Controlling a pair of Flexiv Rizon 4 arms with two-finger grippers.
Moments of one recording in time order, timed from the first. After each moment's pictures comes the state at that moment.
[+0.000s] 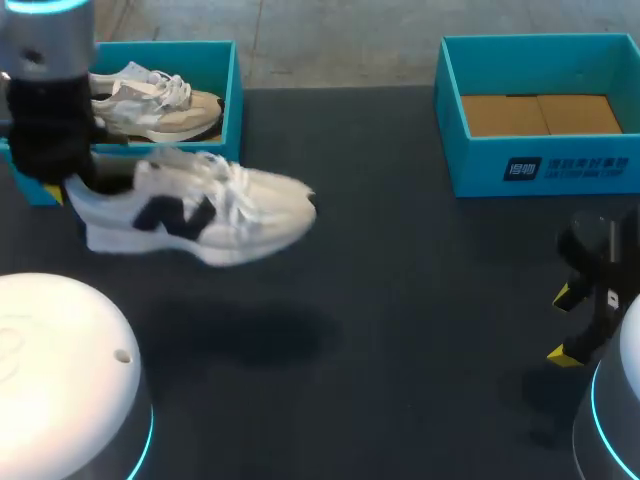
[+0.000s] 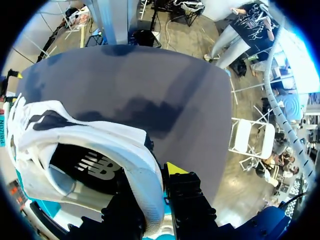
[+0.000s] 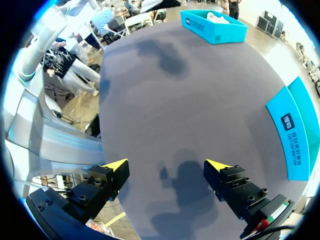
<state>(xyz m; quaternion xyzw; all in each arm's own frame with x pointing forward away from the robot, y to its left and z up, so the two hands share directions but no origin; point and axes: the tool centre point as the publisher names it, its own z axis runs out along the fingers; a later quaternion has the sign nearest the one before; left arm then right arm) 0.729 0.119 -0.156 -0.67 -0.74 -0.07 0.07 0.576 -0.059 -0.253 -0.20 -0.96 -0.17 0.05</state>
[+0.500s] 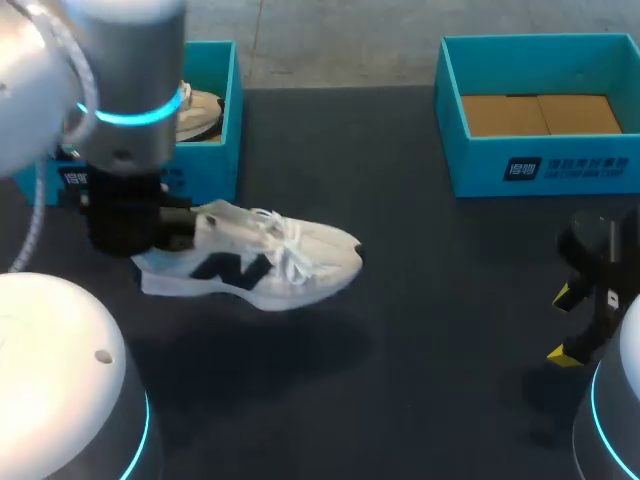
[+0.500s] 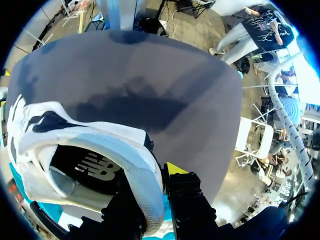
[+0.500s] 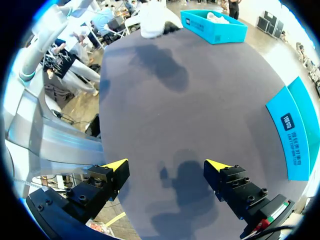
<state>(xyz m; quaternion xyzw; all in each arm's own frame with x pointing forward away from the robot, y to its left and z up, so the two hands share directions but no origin) 0.701 0.065 -0.210 -0.65 -0.74 -0.13 0.05 0.576 -0.059 -0.253 -0.20 -0.96 -0.17 0.05</state>
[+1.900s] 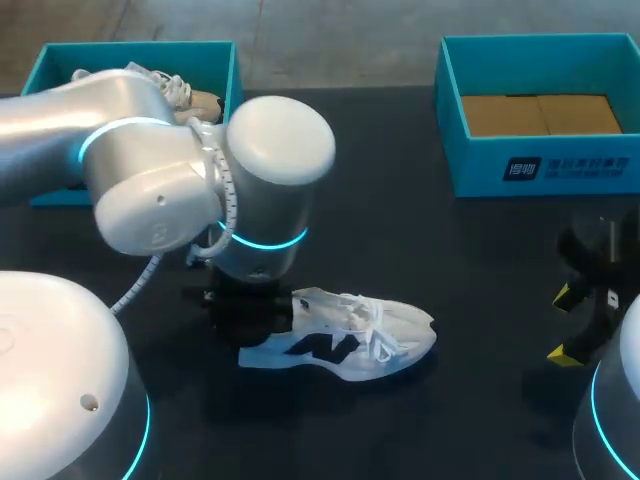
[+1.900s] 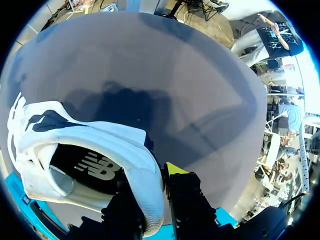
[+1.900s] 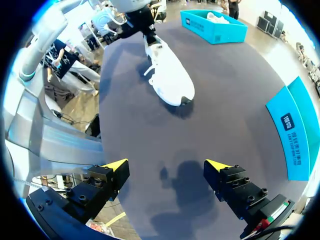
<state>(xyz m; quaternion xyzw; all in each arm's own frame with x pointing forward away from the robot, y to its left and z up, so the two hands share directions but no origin) 0.666 -0.043 -0.345 -0.64 -0.75 -0.12 0.06 0.576 -0.059 -0.253 -0.20 -0.96 -0.17 0.05</state>
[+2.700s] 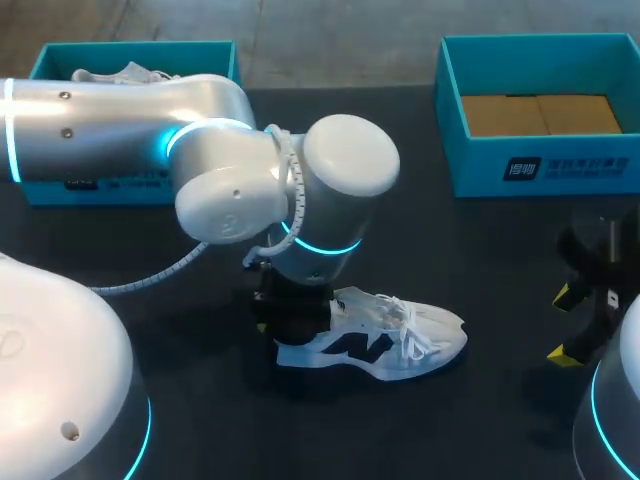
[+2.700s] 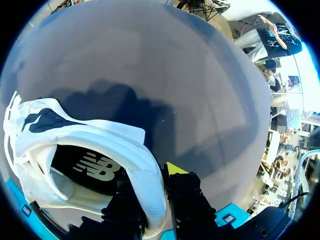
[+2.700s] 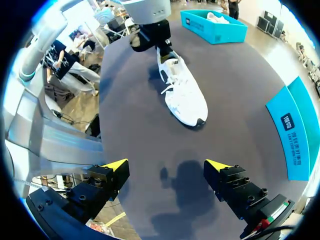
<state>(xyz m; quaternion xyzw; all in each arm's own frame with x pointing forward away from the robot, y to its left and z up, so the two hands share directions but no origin) 0.688 -0.093 -0.382 -0.65 -0.75 -0.13 0.08 0.576 -0.059 -0.253 -0.20 -0.96 -0.17 0.05</state>
